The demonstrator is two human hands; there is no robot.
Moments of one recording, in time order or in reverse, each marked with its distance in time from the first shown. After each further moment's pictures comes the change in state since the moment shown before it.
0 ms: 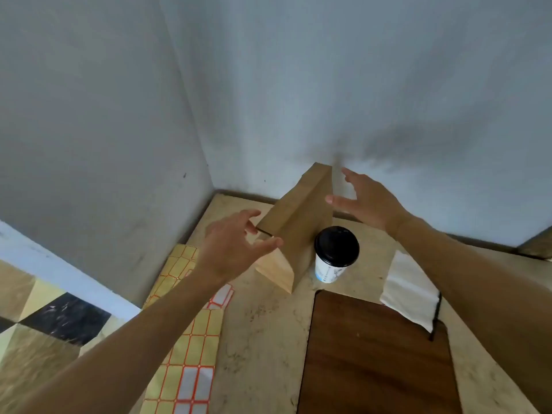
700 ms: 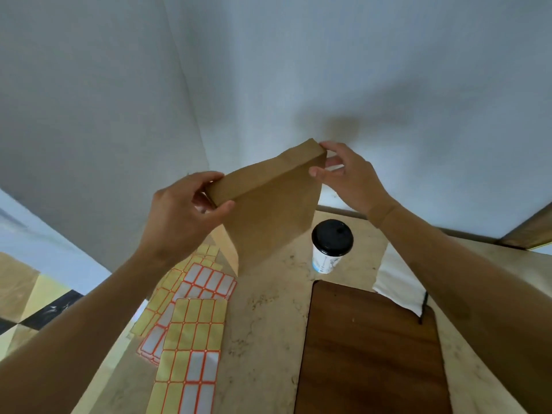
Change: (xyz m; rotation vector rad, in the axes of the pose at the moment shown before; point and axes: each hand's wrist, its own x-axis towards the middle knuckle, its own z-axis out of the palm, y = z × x) left_hand -0.030 0.009 -0.095 -0.077 0.264 0.186; right_hand -0.030 -0.069 -0.023 0.461 0.215 -0.120
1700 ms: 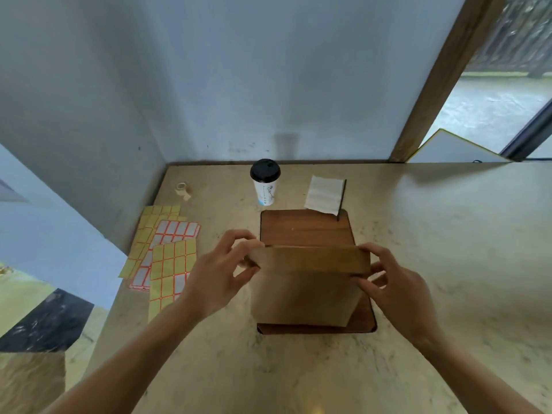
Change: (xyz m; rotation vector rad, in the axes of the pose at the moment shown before) left_hand -0.230 0.071 0.029 -0.035 -0.393 0.542; right_hand -0.442 -0.001 -0.058 -0.496 0.226 0.218
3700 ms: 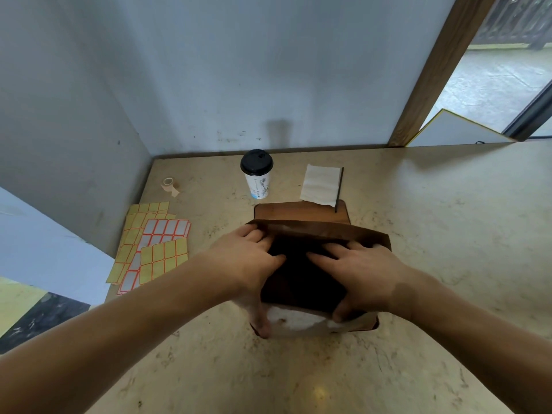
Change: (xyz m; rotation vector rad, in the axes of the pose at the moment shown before) left_hand 0.087 0.050 -0.020 0.551 -0.993 0.087; right_hand 0.066 -0.052 -0.006 -0.615 -0.810 -0.305
